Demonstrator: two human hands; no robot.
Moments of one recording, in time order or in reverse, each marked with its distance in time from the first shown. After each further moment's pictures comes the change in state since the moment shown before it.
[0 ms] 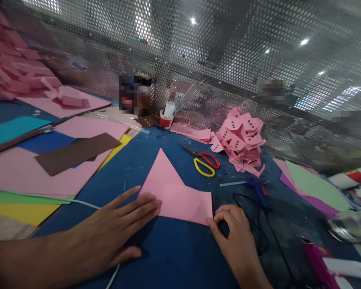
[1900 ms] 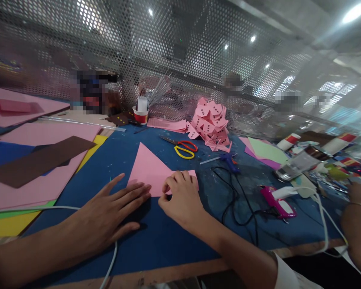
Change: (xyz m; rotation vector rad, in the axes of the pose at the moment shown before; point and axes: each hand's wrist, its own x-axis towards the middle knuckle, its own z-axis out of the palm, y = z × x) left_hand -0.002 -0.005 0.017 0.012 0.146 0.039; right_hand 0.031 -0.113 0.024 -0.036 -0.031 -0.043
